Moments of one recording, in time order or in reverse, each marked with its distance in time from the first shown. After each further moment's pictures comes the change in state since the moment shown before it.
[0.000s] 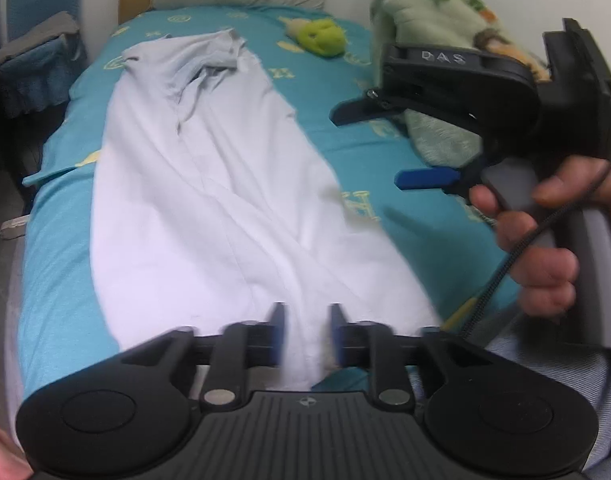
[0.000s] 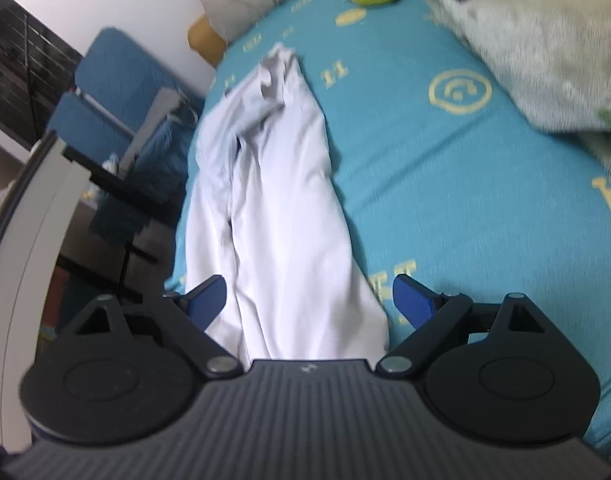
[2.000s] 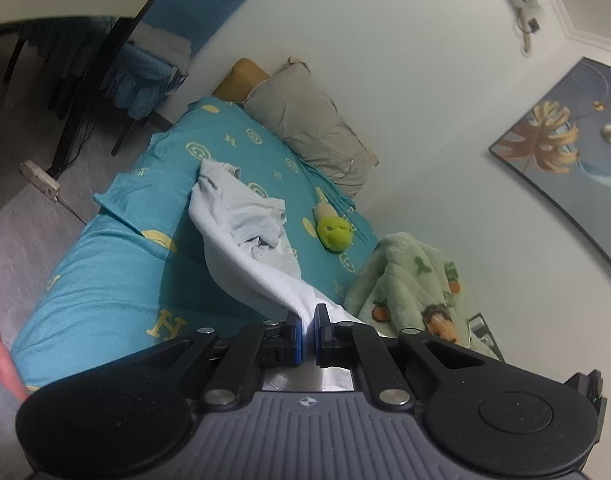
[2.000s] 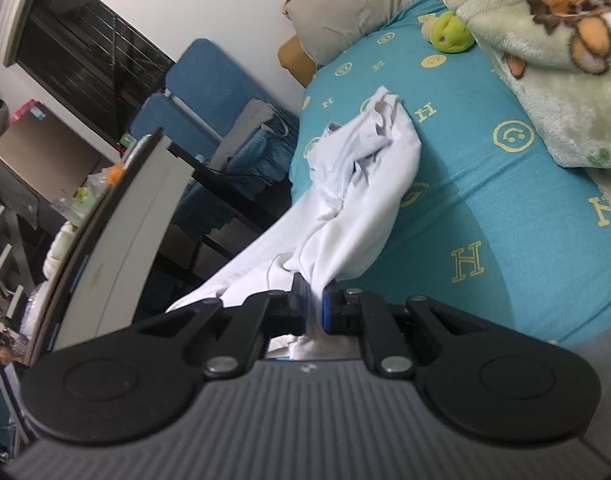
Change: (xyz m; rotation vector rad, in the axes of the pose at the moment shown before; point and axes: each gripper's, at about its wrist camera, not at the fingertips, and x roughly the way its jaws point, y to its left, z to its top) left arm -0.198 0.058 0.003 -0.544 -0.462 -0.221; right arm -0.157 0.072 -0.038 -0.099 -0.075 0.202
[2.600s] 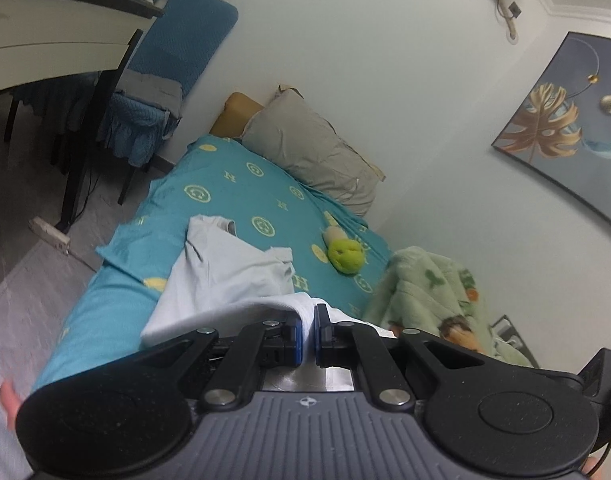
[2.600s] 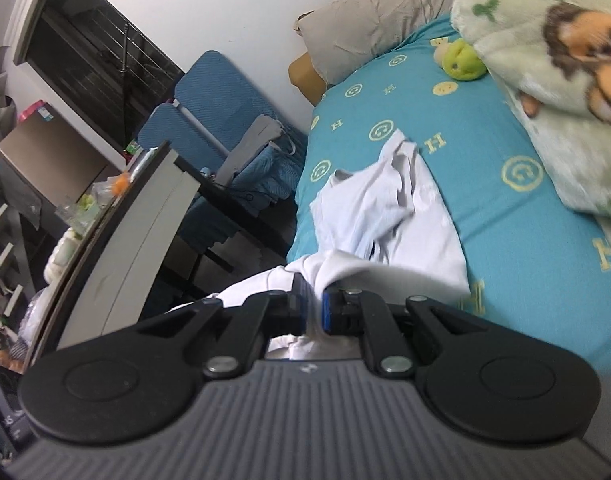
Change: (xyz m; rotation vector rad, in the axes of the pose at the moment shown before) left arm 0.037 -0.037 0.026 0.126 -0.064 0.100; right arm 0.026 0.001 0.044 -0.051 -0.039 -0.006
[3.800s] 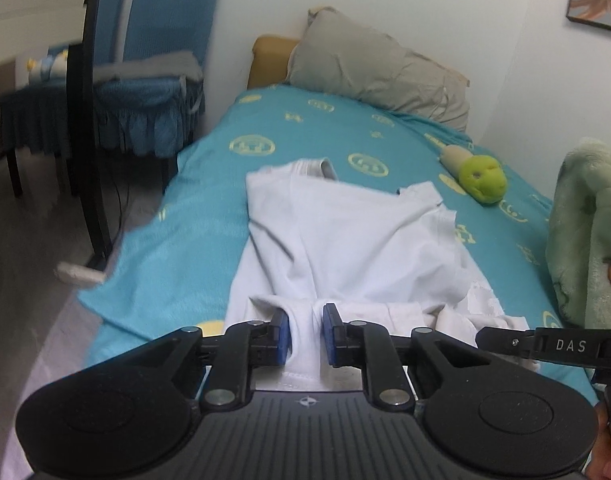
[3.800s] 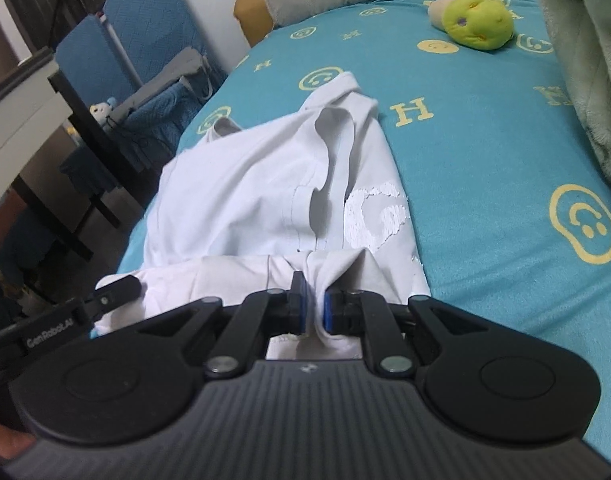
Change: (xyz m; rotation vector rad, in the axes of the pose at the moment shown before) left arm 0.288 0.107 -0.025 0.298 0.114 0.263; right arm 0.250 -0.083 0.013 -0.223 0.089 -0.243
